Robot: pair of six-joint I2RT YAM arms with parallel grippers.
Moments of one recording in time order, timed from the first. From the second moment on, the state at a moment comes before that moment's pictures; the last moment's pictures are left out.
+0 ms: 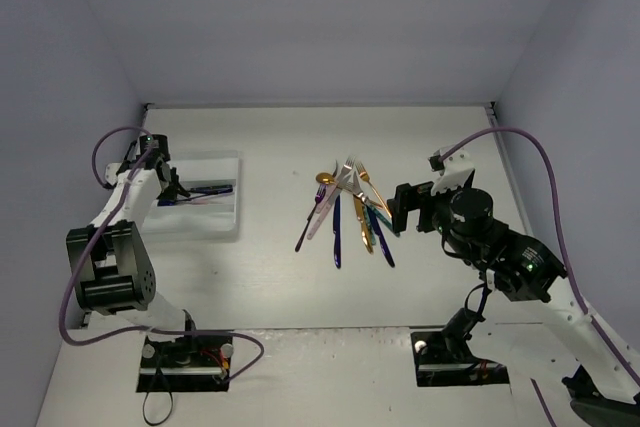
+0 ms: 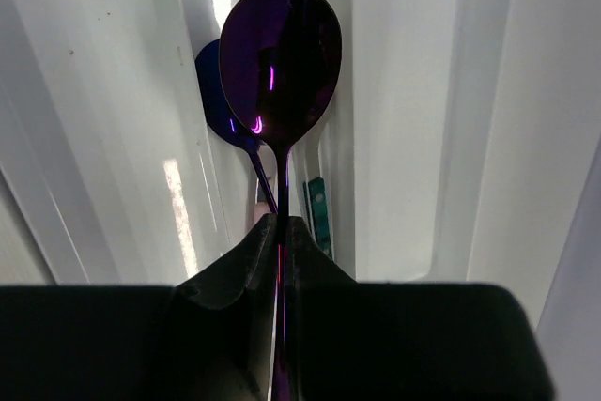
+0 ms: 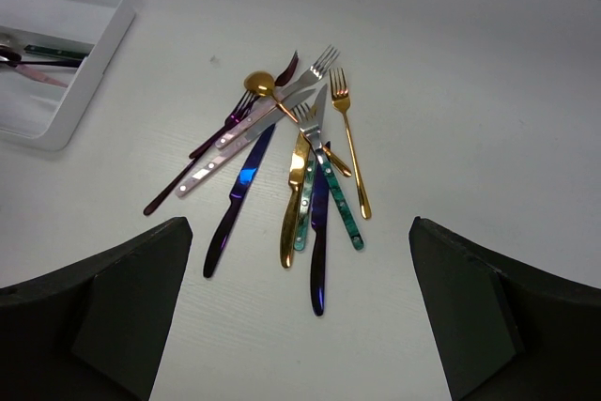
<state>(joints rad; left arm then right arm) 0.15 1.56 1.14 -0.64 -0.35 -1.41 0.78 0.76 1.05 -0.66 0.39 0.22</state>
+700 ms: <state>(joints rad) 0.17 1.75 1.23 -0.58 -0.32 -1.48 0.78 0.79 1.05 -0.66 0.39 0.21</state>
